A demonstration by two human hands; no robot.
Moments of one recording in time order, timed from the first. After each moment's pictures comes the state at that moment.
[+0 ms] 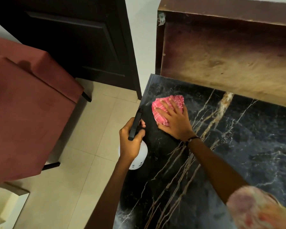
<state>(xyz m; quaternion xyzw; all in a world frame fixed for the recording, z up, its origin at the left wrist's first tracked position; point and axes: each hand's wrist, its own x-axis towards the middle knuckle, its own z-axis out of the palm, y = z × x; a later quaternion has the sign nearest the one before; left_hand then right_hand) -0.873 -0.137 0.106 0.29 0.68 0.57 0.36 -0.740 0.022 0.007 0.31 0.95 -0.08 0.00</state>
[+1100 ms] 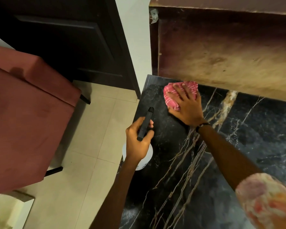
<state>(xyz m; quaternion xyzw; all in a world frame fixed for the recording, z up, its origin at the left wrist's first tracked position) -0.866 -0.101 0.100 0.36 0.68 0.54 0.34 -0.731 0.097 0.000 0.39 0.92 -0.05 -0.05</state>
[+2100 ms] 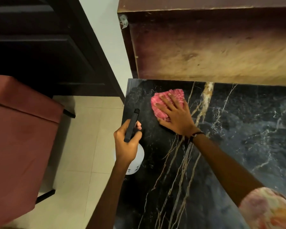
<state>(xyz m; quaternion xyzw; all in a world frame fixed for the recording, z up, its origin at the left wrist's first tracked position) -0.875 -0.100 0.092 0.37 0.65 0.53 0.40 -0.703 0.049 -0.005 0.40 0.91 -0.06 -0.03</state>
